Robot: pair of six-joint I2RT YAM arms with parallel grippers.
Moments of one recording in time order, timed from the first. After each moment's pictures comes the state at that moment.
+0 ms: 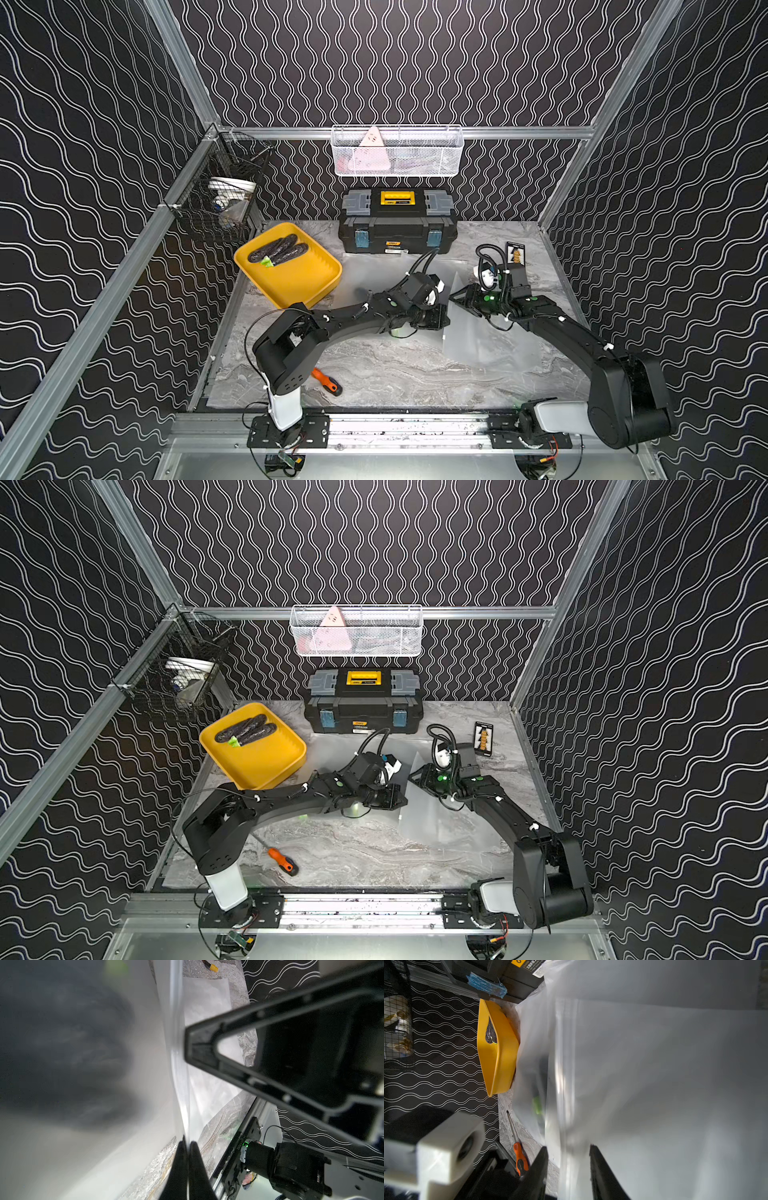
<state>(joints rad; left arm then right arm) -0.83 1.80 1.20 -0.14 0.35 -0.73 0.22 1.36 0.78 -0.25 -0.59 0.66</state>
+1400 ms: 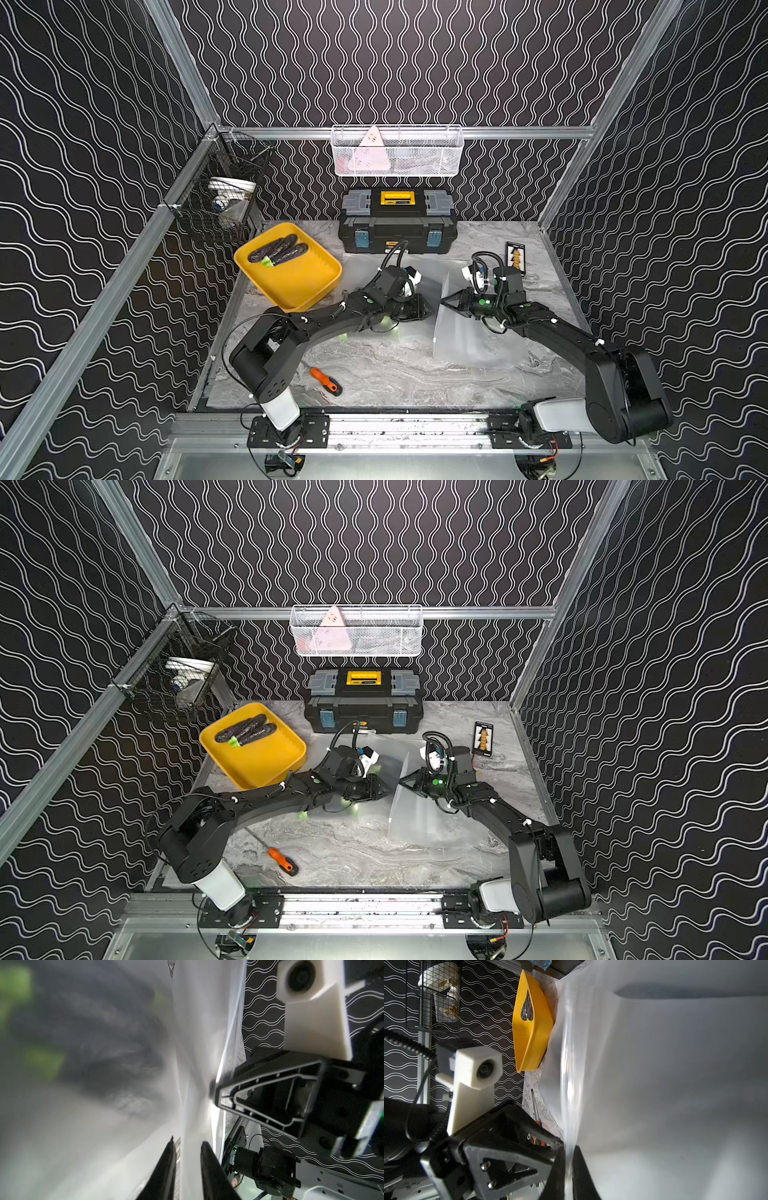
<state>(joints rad) -0.68 1.69 1.03 -0.01 0.47 -0.82 0.25 1.38 0.70 -0.01 -0.79 0.66</state>
